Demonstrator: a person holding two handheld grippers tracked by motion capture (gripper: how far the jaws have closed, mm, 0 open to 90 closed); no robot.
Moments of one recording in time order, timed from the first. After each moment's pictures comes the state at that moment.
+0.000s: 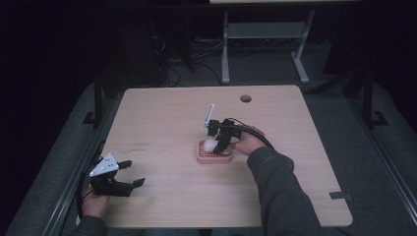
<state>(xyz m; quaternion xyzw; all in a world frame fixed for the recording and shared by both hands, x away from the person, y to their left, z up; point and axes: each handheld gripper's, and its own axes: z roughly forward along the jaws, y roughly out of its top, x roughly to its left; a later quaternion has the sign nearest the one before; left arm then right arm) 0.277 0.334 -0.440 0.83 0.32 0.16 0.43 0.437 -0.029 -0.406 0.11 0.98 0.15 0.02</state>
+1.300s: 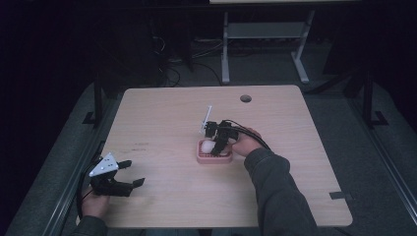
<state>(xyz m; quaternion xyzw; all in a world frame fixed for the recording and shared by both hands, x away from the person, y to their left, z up) 0.276 0.334 -0.440 0.83 0.32 0.16 0.43 0.441 -0.021 -0.419 0.11 0.98 0.15 0.01</state>
